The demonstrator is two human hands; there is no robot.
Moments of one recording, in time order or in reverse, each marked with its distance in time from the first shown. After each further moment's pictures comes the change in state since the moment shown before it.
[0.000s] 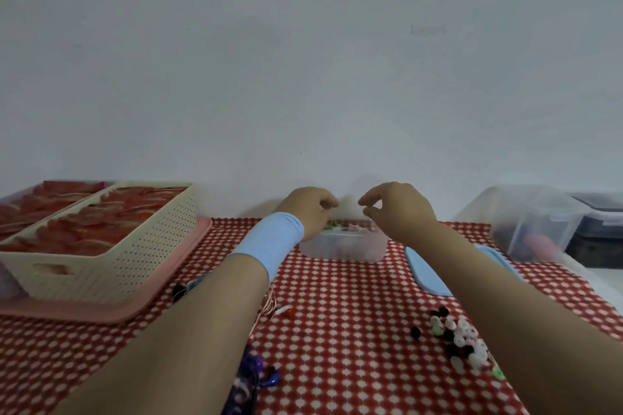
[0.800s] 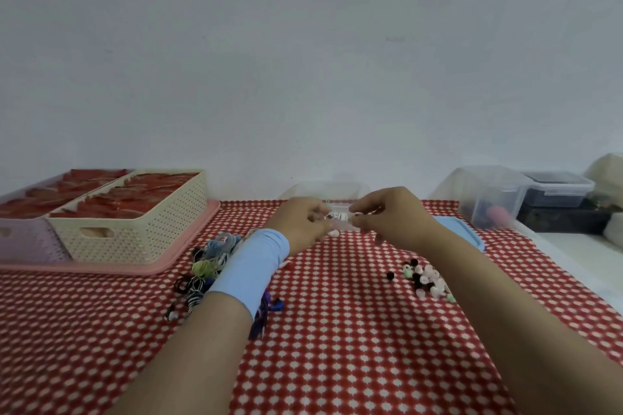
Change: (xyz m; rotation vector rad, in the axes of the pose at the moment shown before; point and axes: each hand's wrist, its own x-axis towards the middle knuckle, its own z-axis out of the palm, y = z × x) left_hand -0.118 0.028 -0.007 -0.228 -0.016 0.006; right_hand -0.116 -0.027 -0.038 0.467 -0.091 0.000
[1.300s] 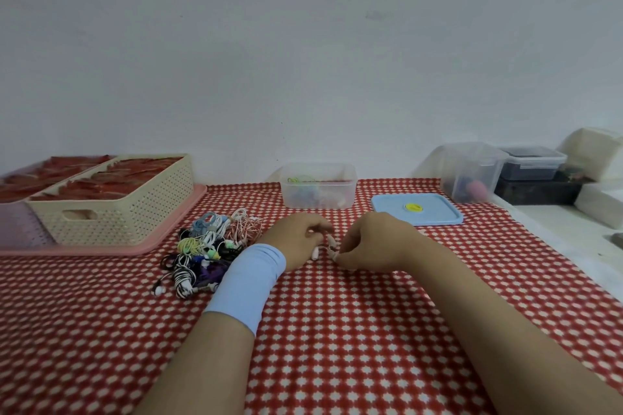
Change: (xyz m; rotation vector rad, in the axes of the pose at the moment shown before) left_hand -0.039 -0.002 0.038 0.194 -0.140 0.014; right_hand -0.053 0.006 0.020 -0.511 -0.270 0.106
